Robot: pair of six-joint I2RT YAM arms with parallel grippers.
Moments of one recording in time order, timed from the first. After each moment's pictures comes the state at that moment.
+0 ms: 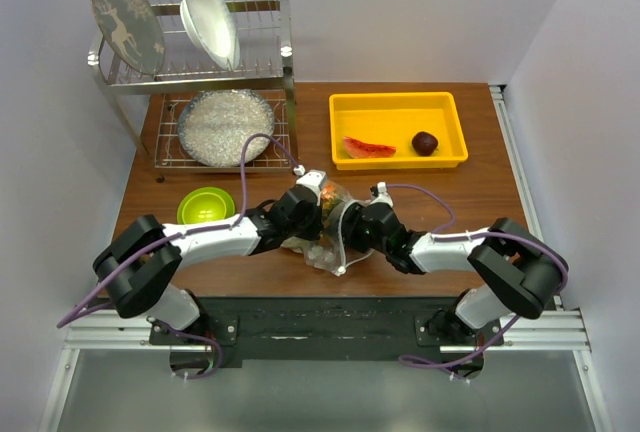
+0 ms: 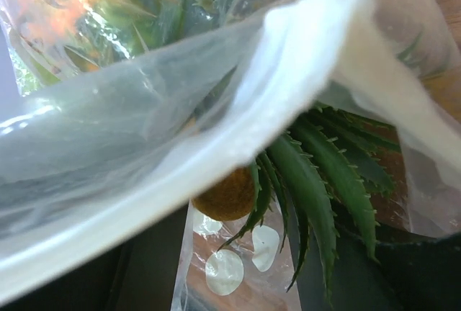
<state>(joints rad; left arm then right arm) -0.88 1.51 0.76 0.00 -0.13 -0.55 0.82 1.49 0.46 0.45 0.06 1.12</state>
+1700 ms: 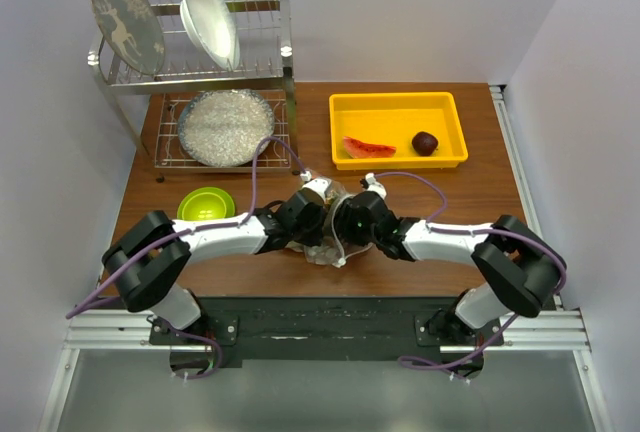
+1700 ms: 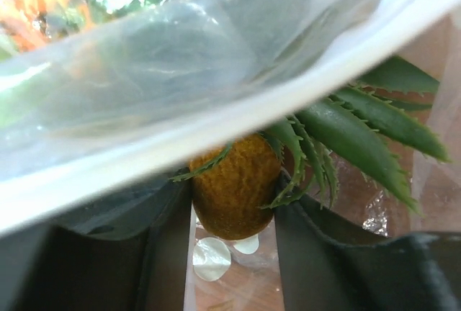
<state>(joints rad) -0.90 1.56 0.79 -0.09 -0.13 -0.54 0.83 1.51 0.63 0.14 0.11 0.98</state>
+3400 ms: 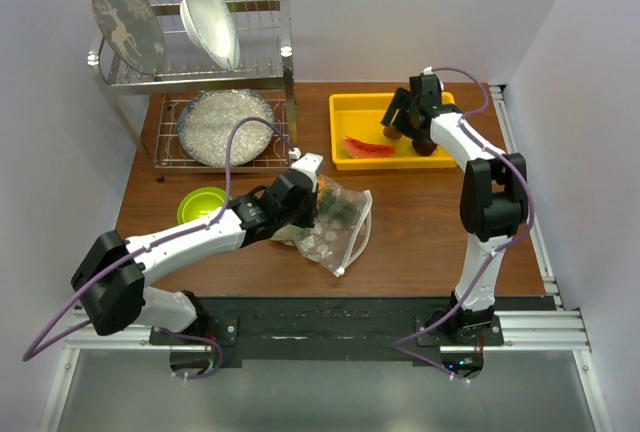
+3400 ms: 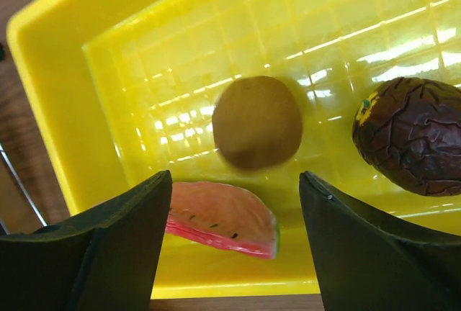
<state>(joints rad) -0.86 1.37 0.91 -0.26 -0.21 -0.45 0.18 2.00 1.61 -0.38 0.06 0.58</state>
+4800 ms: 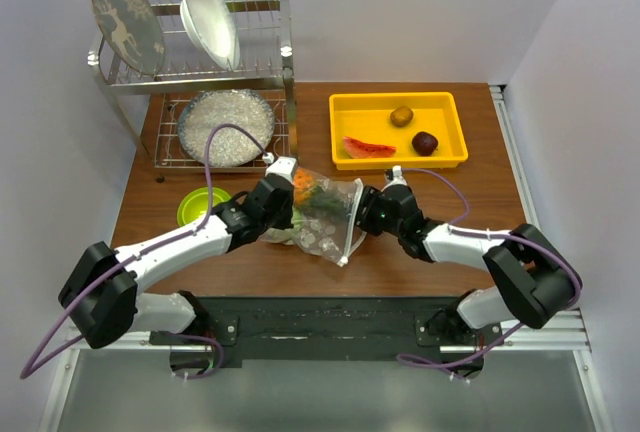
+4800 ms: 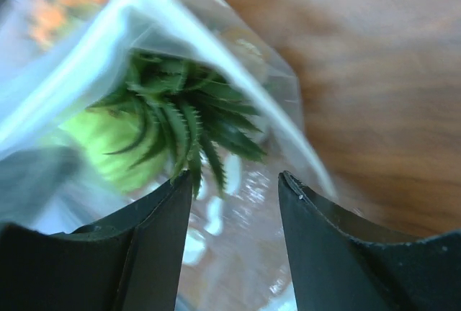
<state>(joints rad) -0.76 1.28 0.77 -0.27 -0.28 -0.47 0.62 1.42 0.49 0.36 -0.07 0.98</state>
